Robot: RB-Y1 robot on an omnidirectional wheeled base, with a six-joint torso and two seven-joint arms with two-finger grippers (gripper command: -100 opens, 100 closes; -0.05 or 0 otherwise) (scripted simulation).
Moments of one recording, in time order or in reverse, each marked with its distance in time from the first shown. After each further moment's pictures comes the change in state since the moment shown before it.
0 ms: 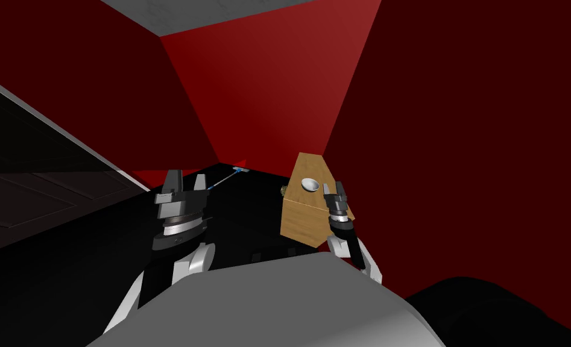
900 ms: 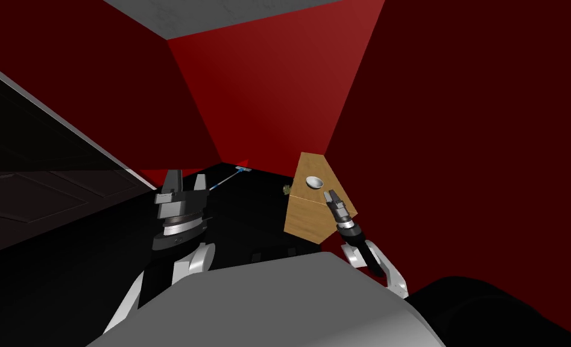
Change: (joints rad) left arm 0.000 0.000 0.000 0.000 0.000 0.000 0.000; right arm 0.073 -0.232 -0.045 0.116 0.079 -0.061 0.035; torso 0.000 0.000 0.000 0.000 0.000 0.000
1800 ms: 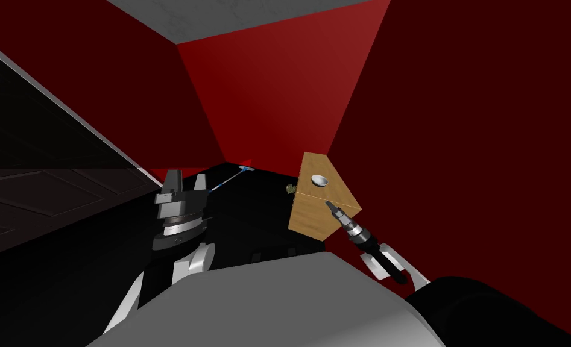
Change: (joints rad) left arm 0.000 0.000 0.000 0.000 0.000 0.000 0.000; right arm 0.070 -0.250 -0.023 0.162 0.104 -0.047 0.050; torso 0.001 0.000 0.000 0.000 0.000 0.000
